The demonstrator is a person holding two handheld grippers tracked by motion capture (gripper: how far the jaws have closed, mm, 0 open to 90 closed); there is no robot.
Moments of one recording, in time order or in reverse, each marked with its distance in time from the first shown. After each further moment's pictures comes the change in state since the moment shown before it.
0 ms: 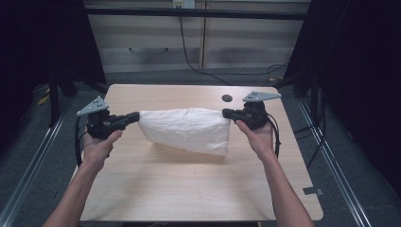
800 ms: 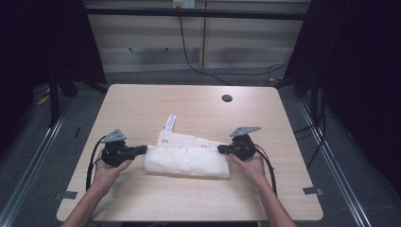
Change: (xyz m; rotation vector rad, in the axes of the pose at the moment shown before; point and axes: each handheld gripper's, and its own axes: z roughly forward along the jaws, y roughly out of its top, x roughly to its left) left arm -0.009 -0.098 0.019 0.219 -0.041 -0.032; right arm 0.012 -0.110 0.040 0.238 0.053 0.035
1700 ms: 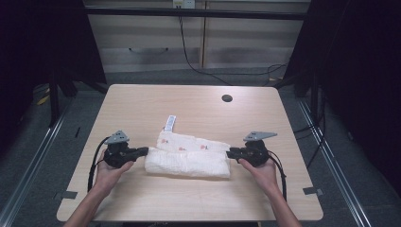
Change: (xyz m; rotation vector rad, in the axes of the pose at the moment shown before) left arm -0.003 -0.006 0.009 0.048 0.016 0.013; right arm 0.002 -0.017 -0.031 -0.024 -0.026 0.046
